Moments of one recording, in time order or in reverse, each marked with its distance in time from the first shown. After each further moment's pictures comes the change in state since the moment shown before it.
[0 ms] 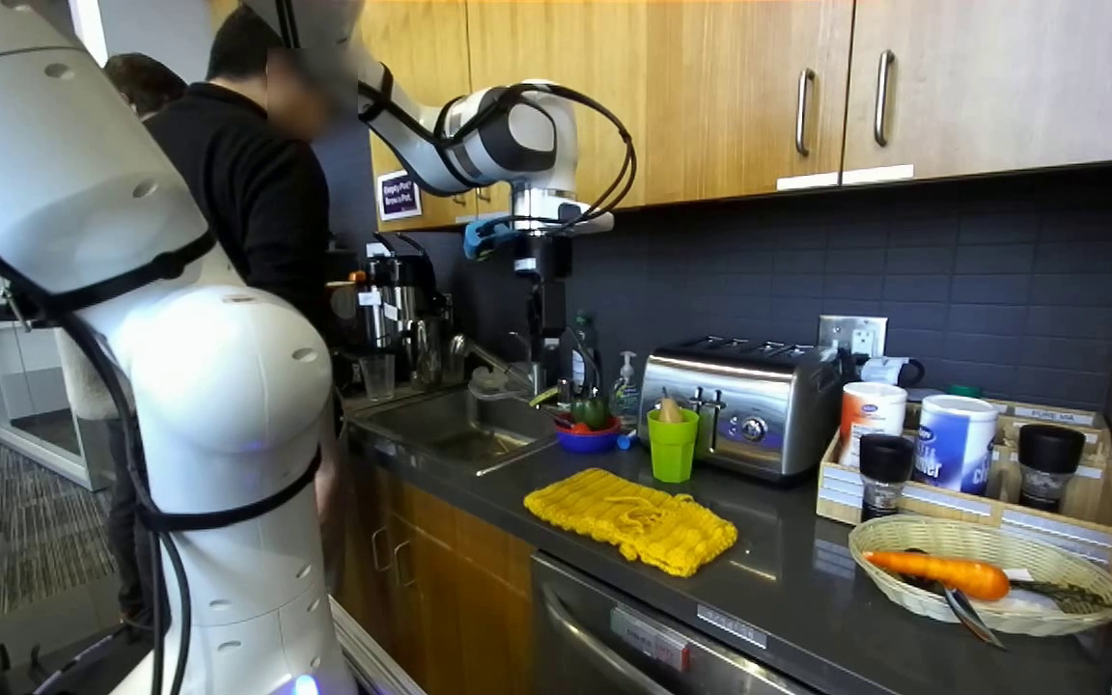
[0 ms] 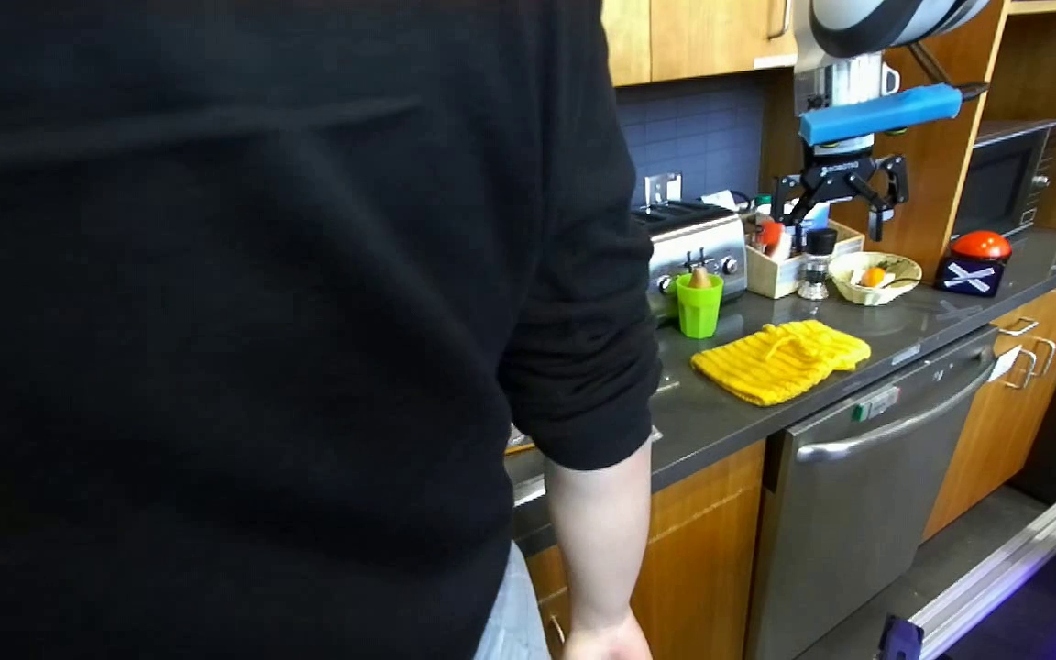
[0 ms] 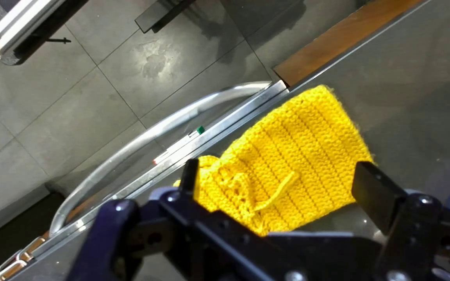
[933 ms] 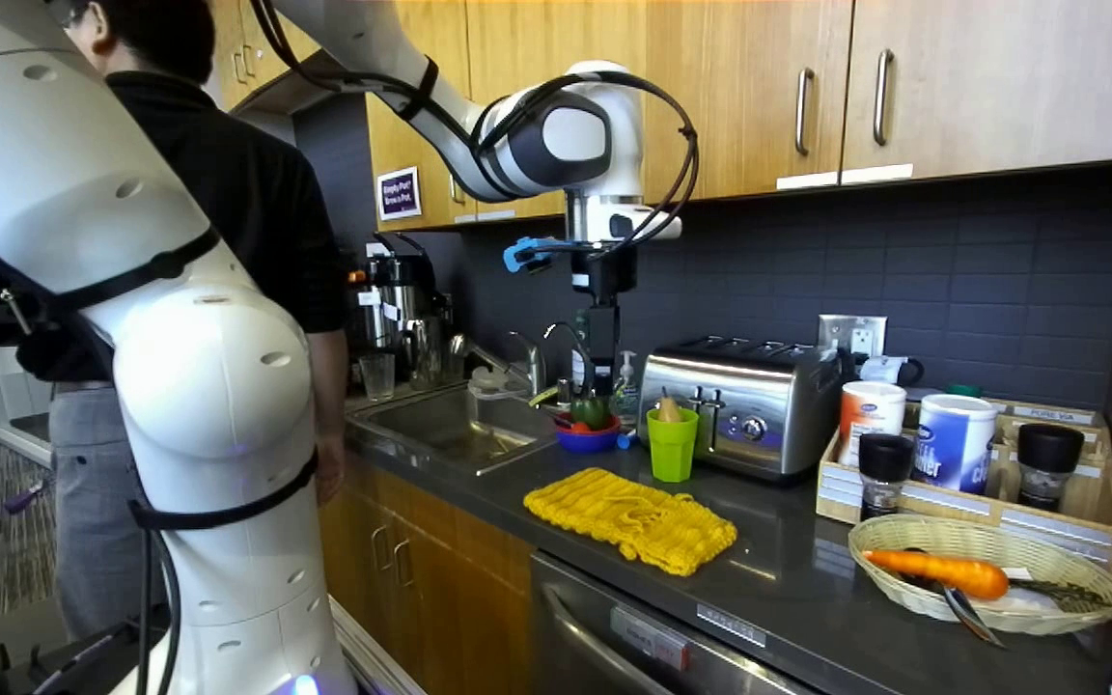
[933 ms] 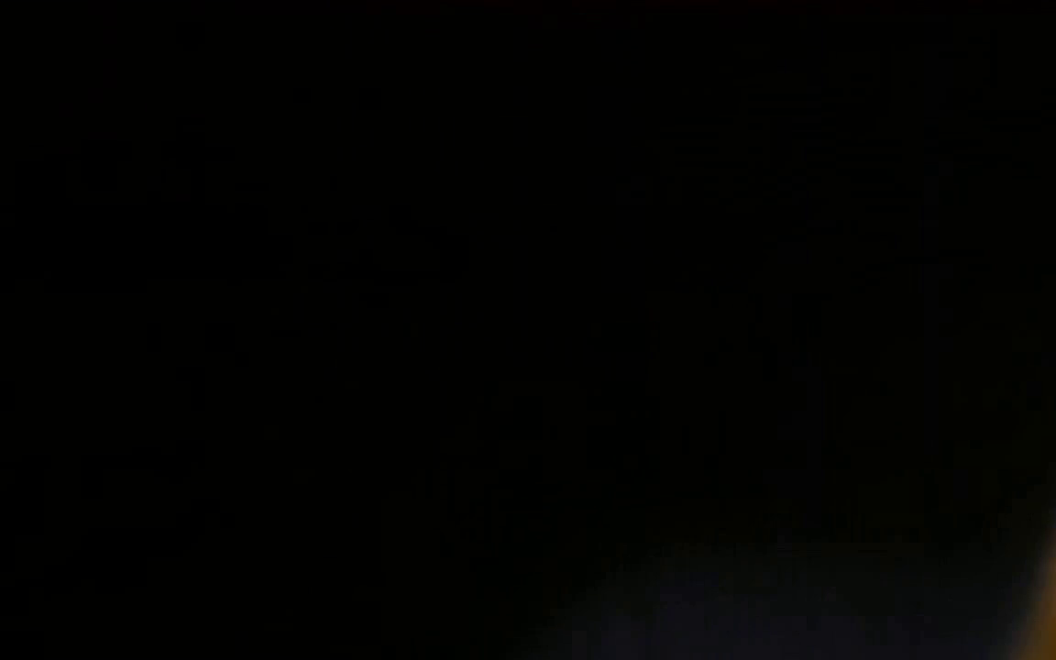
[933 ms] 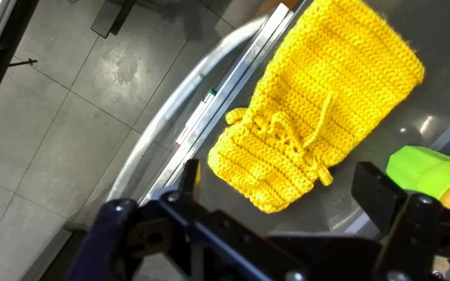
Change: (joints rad) arm -0.135 -0.009 -0.143 -0.075 0.022 0.196 0.056
